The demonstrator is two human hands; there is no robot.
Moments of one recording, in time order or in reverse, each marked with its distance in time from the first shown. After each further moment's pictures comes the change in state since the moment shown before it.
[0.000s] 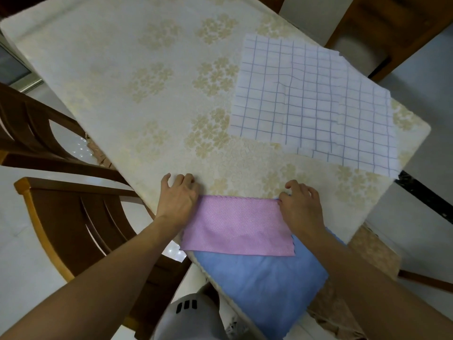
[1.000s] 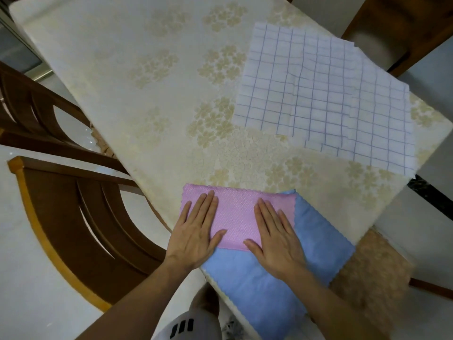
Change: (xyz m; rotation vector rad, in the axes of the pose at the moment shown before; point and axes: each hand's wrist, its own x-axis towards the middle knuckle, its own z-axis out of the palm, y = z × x) left_hand -0.073 0.064 0.070 -0.279 0.065 0.063; right_hand -0.080 -0.059 0.024 0.182 -0.285 -0.129
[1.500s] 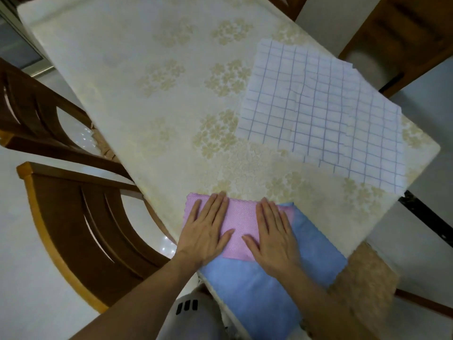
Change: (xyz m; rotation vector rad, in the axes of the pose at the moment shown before) left_hand 0.026 0.009 -0.022 -0.048 0.015 0.017; right_hand 0.029 -0.011 -0.032 -0.029 0.003 0.087
